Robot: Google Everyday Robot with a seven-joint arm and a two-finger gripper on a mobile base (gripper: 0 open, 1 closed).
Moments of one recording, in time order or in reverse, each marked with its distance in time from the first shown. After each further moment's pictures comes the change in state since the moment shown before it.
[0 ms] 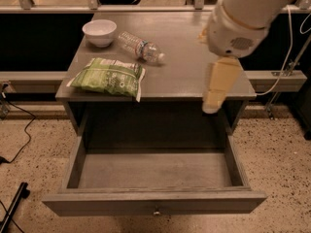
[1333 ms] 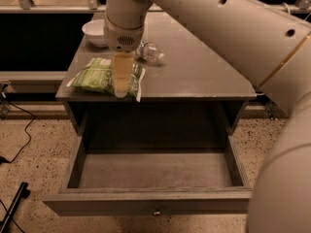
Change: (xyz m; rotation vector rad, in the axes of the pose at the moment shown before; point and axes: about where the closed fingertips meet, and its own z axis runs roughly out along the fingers) arm -0.186 -0.073 0.118 -0.080 -0.085 -0.204
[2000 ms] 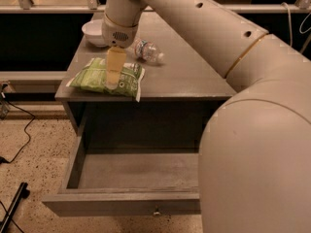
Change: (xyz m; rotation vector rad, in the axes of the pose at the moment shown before) arm -0.011 -0.046 0.036 -0.053 -0.087 0.072
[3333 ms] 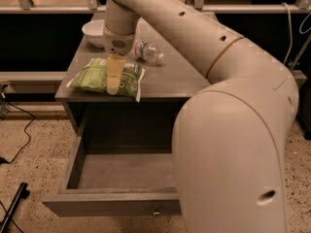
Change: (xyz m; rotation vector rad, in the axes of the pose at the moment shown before) arm 0.015 -0.010 0.037 -0.077 0.063 0.062
